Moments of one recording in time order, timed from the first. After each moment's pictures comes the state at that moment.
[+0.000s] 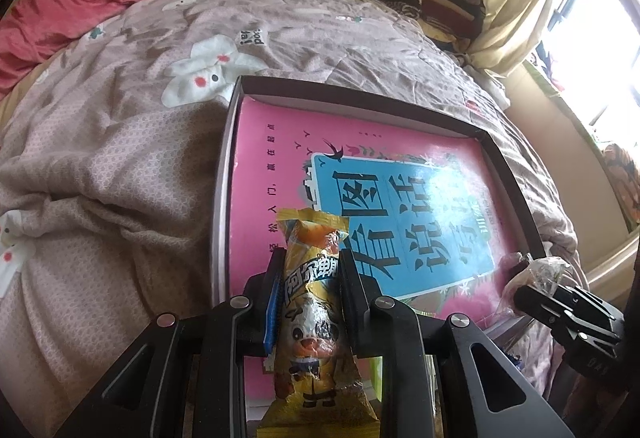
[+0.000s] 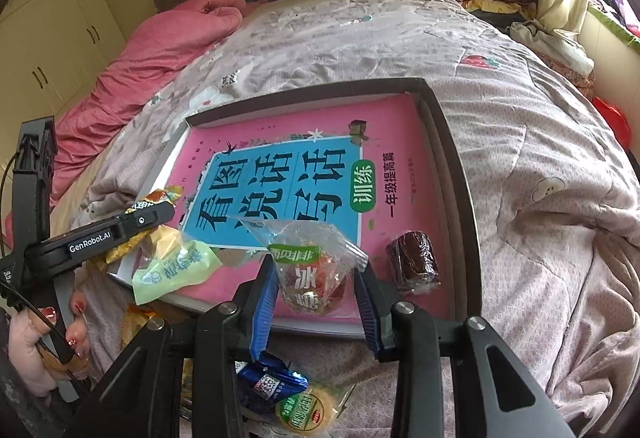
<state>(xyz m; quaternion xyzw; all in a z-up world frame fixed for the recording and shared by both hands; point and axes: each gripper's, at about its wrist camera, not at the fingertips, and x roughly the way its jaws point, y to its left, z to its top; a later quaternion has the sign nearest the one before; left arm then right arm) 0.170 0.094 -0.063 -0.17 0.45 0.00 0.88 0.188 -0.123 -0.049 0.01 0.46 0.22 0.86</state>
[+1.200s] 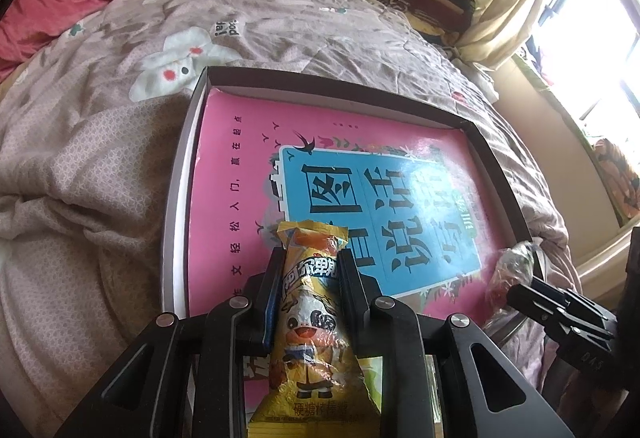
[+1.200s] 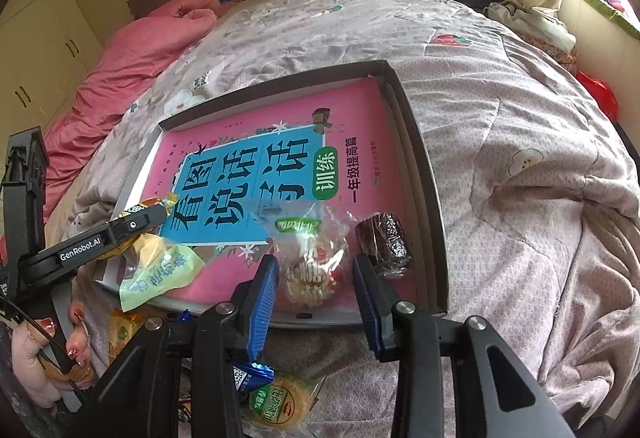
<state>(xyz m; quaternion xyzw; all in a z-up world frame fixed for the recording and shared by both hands) 0.181 0.081 -0.068 -0.17 0.46 -0.02 0.87 0.193 -0.144 -0.055 0.03 0.48 0.19 0.86</state>
